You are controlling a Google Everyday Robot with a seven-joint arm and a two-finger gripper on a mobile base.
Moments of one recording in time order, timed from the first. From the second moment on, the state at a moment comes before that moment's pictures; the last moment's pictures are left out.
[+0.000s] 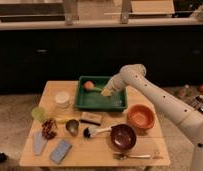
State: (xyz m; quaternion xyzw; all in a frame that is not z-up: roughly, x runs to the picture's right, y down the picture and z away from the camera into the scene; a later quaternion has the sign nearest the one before) arm 0.038 0.019 0.853 -0.25 -0.21 0.28 0.90
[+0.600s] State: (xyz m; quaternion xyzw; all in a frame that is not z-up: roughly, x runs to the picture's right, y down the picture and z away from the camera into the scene) arm 0.039 0.018 0.864 -0.25 -0.21 0.18 0.93
